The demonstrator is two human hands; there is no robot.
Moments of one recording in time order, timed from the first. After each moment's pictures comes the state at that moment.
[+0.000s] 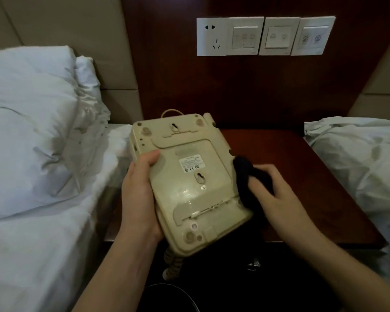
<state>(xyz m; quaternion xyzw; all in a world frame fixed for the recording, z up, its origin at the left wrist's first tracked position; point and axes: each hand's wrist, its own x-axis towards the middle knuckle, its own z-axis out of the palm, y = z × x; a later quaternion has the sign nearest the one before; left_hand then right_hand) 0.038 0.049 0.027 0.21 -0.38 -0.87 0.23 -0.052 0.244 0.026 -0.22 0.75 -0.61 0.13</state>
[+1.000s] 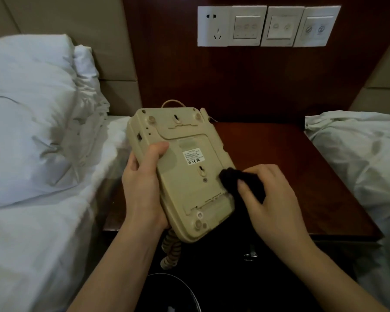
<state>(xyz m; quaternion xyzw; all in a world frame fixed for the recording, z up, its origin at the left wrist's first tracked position) 0.037 0.062 0.036 0.25 -0.42 -0.82 0.30 -0.040 0.245 0.007 -0.29 0.87 -0.40 -0.09</state>
